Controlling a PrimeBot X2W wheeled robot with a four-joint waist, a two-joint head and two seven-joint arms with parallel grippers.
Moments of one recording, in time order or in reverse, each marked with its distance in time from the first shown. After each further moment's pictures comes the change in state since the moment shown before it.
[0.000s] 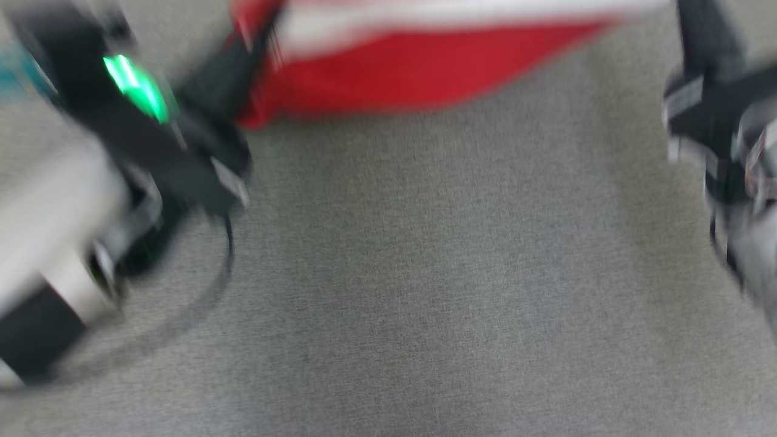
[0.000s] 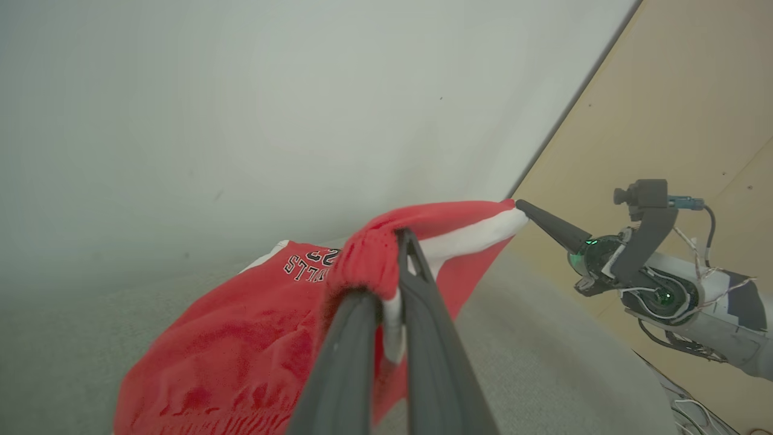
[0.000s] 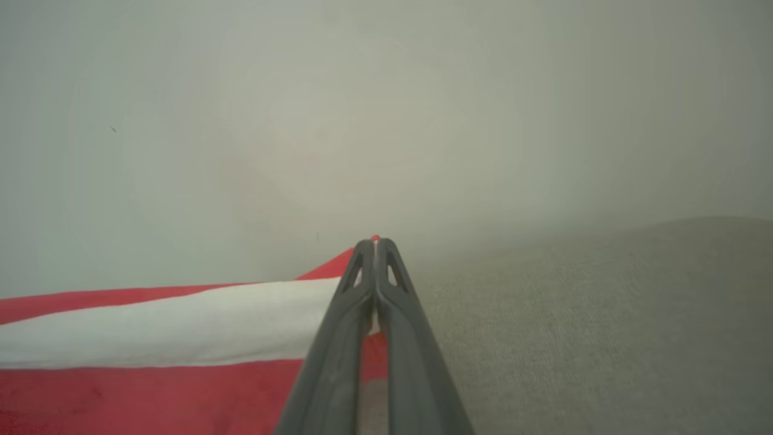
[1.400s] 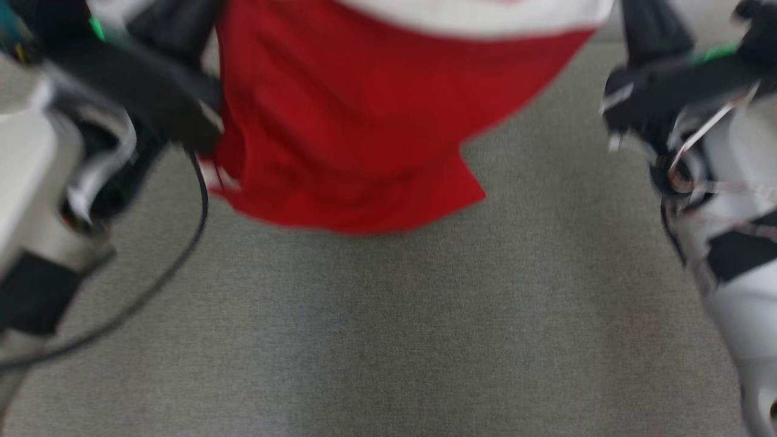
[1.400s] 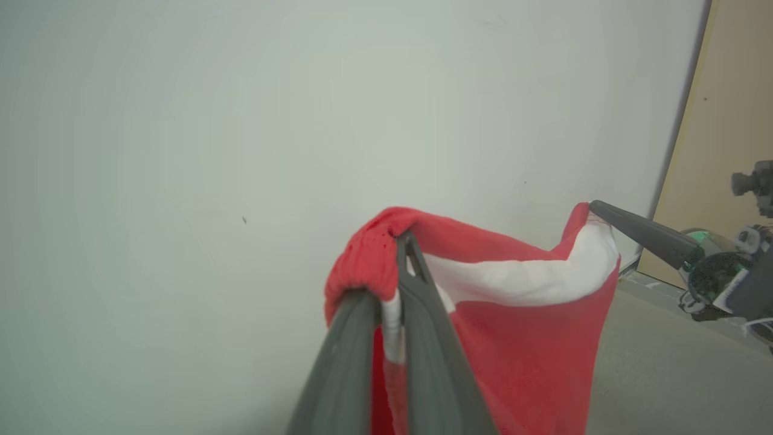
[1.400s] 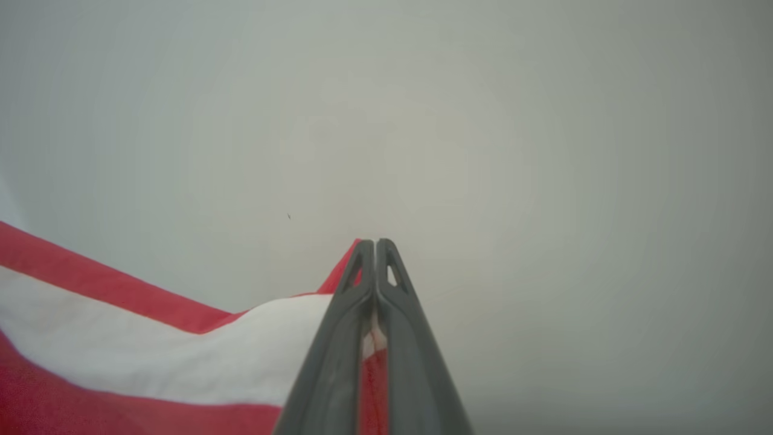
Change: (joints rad) left arm 0.208 -0.163 0.479 0.022 0.548 0.000 0.269; right arm 0.096 0.202 -0.196 -0.083 -0.432 0.000 0.026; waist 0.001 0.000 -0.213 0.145
